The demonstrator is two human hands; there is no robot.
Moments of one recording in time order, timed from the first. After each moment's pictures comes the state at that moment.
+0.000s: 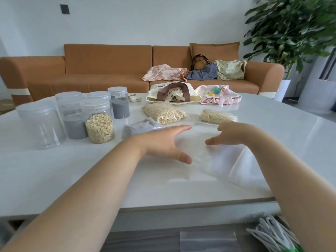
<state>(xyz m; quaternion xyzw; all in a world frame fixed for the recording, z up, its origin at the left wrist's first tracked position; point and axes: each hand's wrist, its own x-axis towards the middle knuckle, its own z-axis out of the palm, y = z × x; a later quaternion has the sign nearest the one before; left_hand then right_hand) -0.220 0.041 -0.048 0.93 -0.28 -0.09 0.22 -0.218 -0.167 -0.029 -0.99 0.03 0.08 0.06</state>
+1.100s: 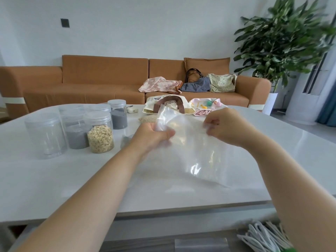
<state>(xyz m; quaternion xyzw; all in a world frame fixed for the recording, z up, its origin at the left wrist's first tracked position) -0.230 0.045 -0.039 0.73 -0.10 0.04 0.67 -0.247 -0.169 0.005 -0.94 -0.17 -0.21 0.21</state>
